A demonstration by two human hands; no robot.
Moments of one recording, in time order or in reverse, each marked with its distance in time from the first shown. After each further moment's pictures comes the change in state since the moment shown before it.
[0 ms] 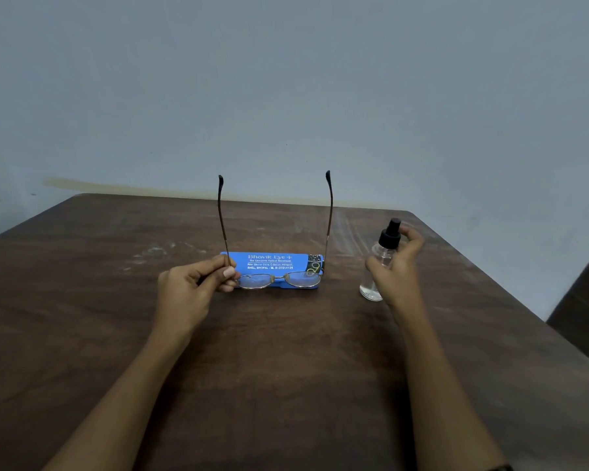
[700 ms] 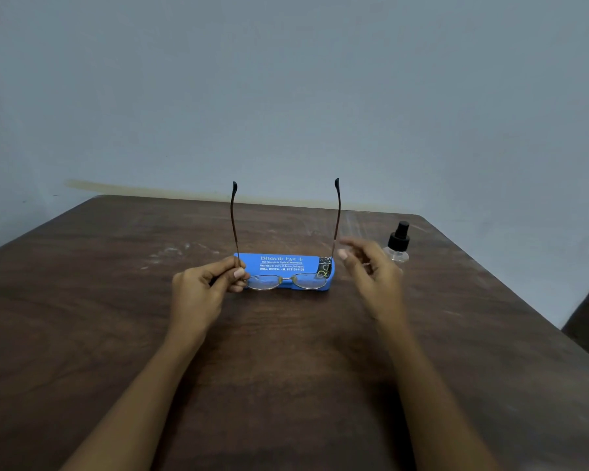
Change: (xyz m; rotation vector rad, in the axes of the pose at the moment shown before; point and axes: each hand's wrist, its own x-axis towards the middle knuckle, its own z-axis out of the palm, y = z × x) left_hand -0.002 0.001 -0.002 0.018 0.054 -0.003; right_hand -0.027 -0.027 0.028 -0.032 -0.113 -0.236
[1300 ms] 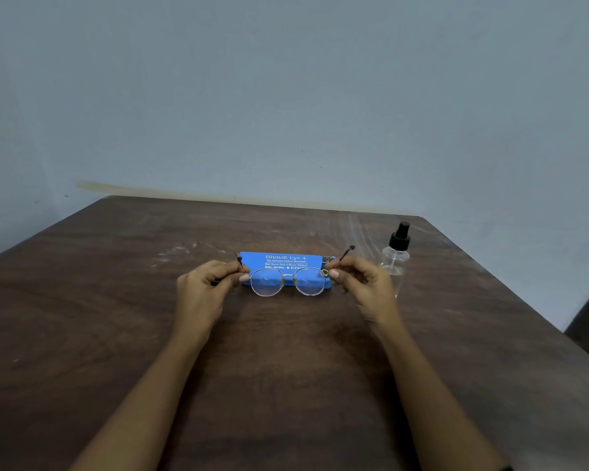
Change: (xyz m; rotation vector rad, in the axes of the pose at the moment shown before) left_hand -0.004 -0.006 -0.008 0.128 0.020 0.083; right_hand -0.011 0.011 0.010 0.284 -0.161 0.162
